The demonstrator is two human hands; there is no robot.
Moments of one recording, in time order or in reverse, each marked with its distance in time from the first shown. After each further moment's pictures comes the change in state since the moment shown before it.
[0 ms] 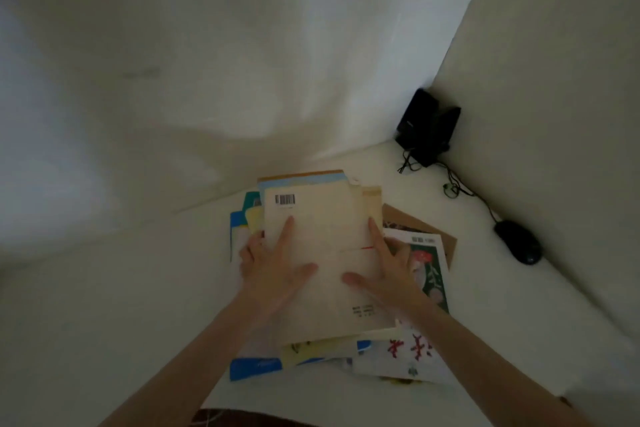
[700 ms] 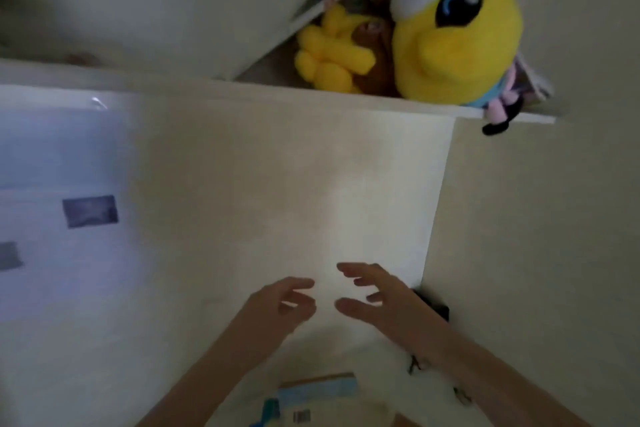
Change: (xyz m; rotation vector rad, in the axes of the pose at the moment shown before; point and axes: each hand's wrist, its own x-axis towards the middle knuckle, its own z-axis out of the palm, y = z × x) left_hand -0.095 0.156 -0.219 -0.272 0.163 0.512; right_hand -0.093 -0.218 -0.172 0.052 0.150 -0.658
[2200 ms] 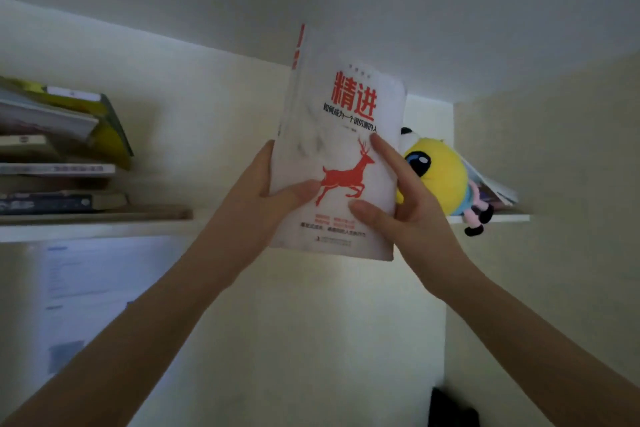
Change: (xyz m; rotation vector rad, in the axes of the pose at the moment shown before) left_hand -0.086 0.237 -0.126 -0.234 0.353 0.700; right_hand -0.019 -0.207 -0.102 0.507 0.319 -0.752
